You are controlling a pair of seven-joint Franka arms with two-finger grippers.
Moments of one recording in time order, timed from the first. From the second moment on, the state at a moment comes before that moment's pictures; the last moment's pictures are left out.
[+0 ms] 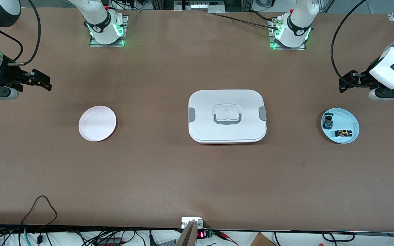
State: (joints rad) left arm 0.01 -0.01 -0.05 -1.70 0.05 1.64 -0.02; right arm 0.06 0.00 -0.04 -1.73 -0.02 1.66 -0.04
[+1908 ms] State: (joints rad) left arm 0.00 0.00 -0.07 -1.69 0.08 1.63 -0.02; right arm 0.06 -0.10 -0.04 -1.89 -0.02 1.74 -0.04
